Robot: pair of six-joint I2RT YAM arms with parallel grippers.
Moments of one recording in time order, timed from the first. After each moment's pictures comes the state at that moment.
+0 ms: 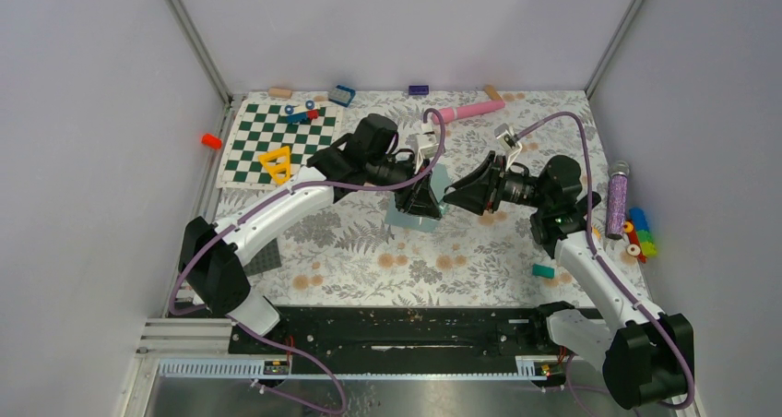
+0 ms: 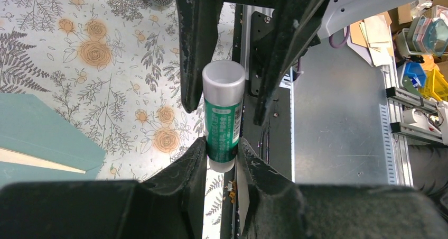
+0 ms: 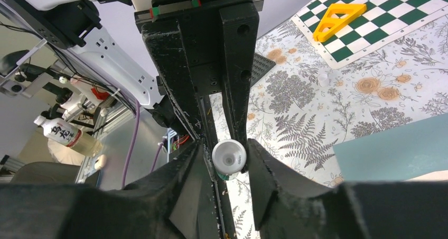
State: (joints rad) left arm -0.75 1.56 1.40 -0.46 0.88 0.00; right arm 0.23 1.03 0.65 0.46 -1.10 0.62
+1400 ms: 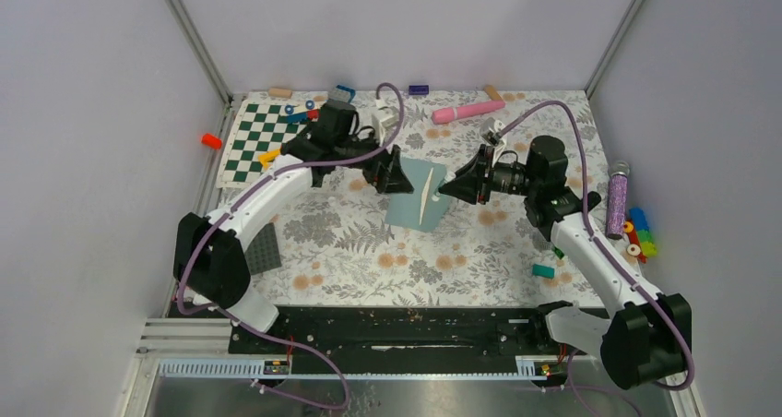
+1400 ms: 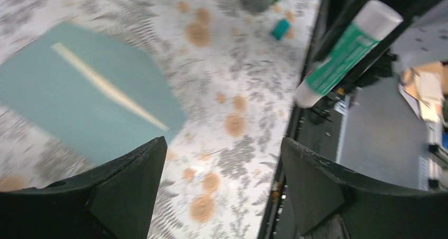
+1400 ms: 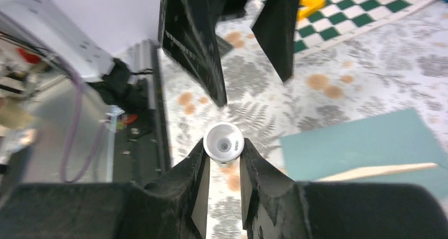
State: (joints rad) left arm -0.55 1.57 1.35 -0.42 0.85 -0.01; right arm 0.27 1.12 0.80 0.18 -1.08 0.26
